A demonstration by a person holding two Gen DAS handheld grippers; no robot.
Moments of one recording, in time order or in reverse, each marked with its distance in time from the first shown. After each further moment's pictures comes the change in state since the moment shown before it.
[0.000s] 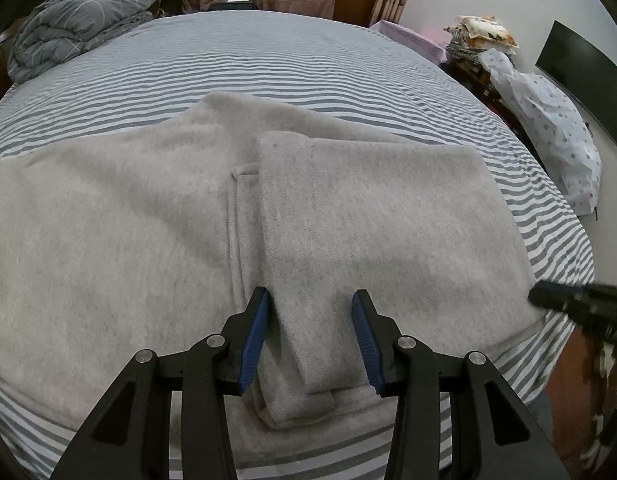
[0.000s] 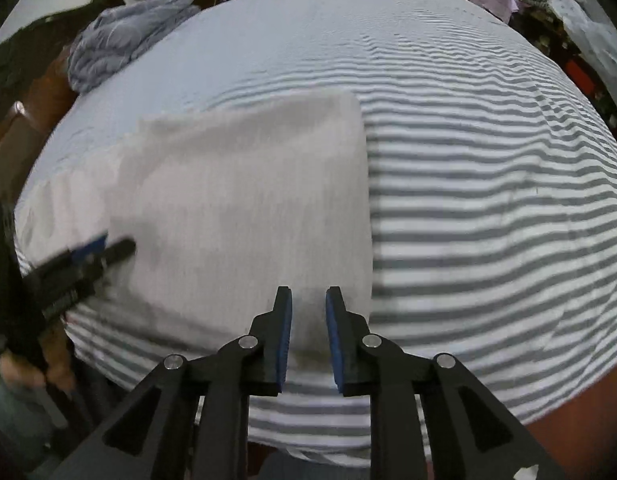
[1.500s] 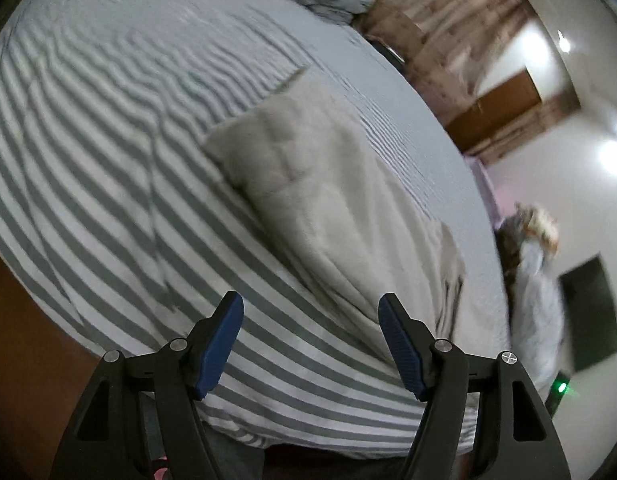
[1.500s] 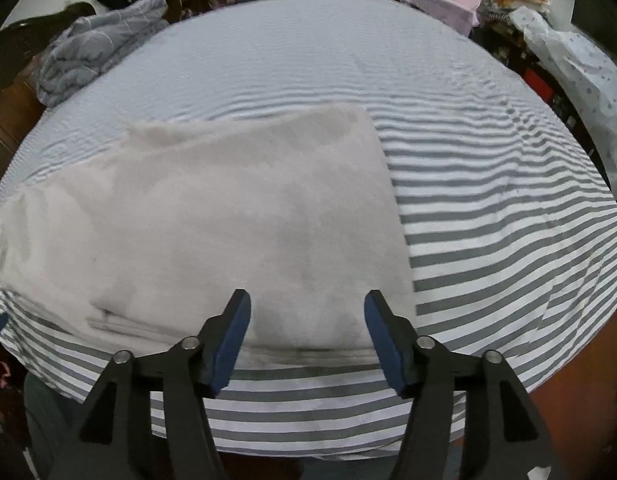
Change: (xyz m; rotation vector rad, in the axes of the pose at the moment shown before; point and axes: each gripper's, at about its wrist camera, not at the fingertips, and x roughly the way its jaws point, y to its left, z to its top) left arm -0.135 0.264 -0.108 -0.755 -0.164 -0.118; right arm -0.011 0.061 0.001 0.068 -0.093 -0.156
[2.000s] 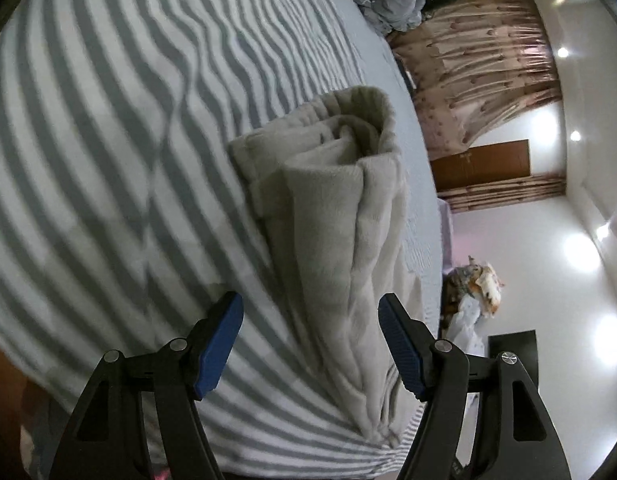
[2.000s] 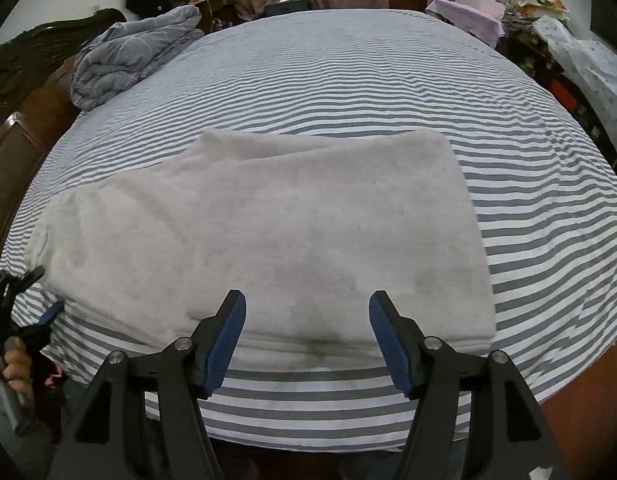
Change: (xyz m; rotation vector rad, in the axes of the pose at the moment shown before) left arm 0.034 0.051 0.037 -0.269 0.041 -0.195; right arm -0.016 0.056 0.006 -0.028 -0.020 0.106
